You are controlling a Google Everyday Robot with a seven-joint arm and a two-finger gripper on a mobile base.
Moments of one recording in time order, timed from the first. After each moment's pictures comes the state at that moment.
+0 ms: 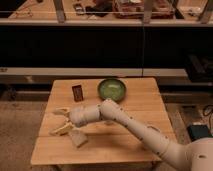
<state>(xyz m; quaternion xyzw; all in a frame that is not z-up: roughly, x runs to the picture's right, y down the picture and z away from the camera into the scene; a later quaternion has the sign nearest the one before) -0.229 0.139 0.663 -0.33 -0.62 0.22 0.68</state>
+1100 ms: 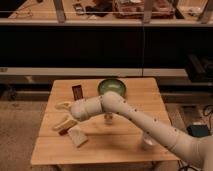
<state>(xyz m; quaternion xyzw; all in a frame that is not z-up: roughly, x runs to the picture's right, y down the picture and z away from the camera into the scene) -0.204 0.096 0.626 -0.30 -0.56 0.17 0.75</state>
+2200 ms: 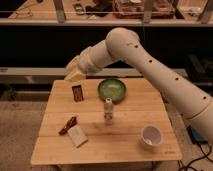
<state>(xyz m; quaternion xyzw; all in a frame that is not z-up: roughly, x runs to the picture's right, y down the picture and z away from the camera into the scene) -0.135 -0.073 0.570 -0.20 -0.43 0.09 0.88</state>
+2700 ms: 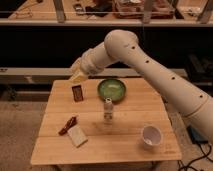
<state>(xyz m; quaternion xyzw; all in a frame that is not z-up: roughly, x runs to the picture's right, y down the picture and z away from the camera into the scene) -0.121 -0.071 0.631 -0.19 -0.36 0.06 0.91</state>
